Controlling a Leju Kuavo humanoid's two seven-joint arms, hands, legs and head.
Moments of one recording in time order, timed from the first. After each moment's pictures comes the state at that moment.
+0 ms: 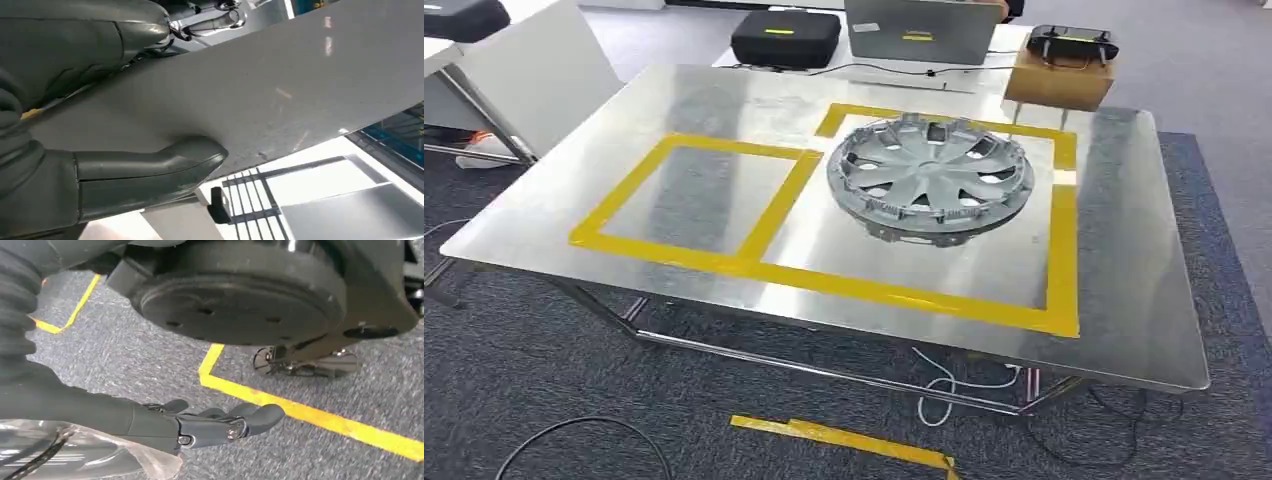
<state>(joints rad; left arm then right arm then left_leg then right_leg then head) 0.40 -0.35 0.07 -2.19 -0.41 0.70 -0.70 0.09 0.33 -1.06 -0.49 1.12 0.13 -0.21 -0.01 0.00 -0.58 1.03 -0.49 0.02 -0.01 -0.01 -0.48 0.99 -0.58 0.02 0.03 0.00</state>
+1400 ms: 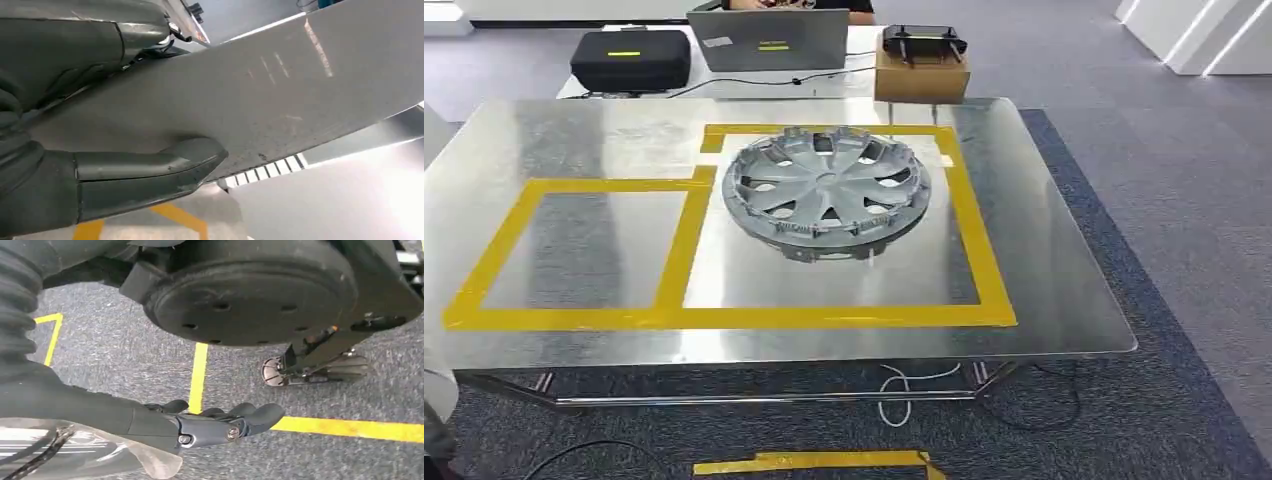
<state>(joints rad) 0.38 -0.30 0.11 -2.02 -0.39 0.70 -0.70 0.19 0.34 -0.75 -0.63 0.75 0.14 -0.10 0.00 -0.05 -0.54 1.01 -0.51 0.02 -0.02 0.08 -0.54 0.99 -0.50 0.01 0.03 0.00</state>
